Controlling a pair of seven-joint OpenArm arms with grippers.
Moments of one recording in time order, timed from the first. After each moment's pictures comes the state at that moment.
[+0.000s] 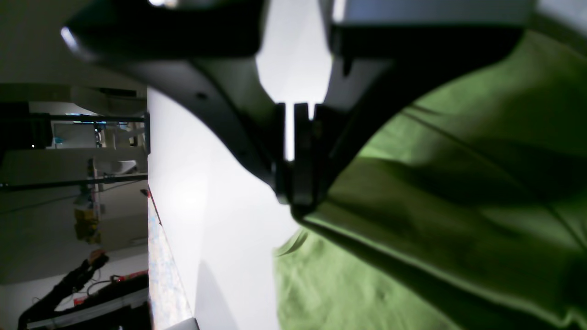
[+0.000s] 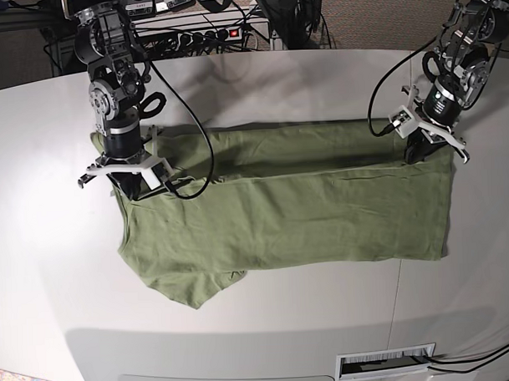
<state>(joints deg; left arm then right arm) 18.1 -39.9 15.2 91.5 22.6 -1.7 -1.1 -12.8 20.7 -7.0 103.5 -36.7 6.1 -30.3</state>
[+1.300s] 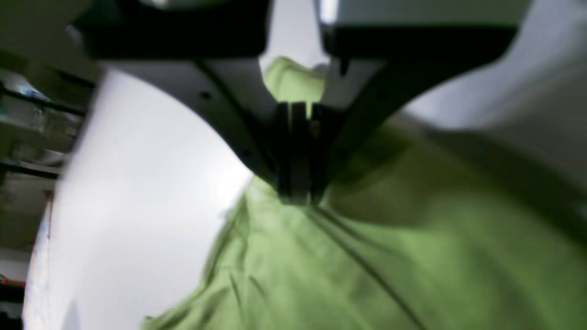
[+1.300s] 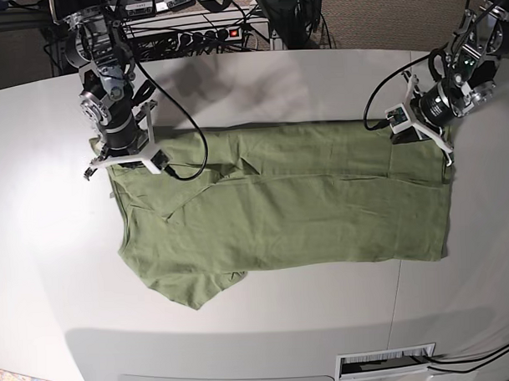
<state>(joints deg) 14.3 -41.5 15.2 91.5 17.7 -26.0 1.0 -12.7 24.8 -7.1 103.4 -24.8 23.5 -42.2</state>
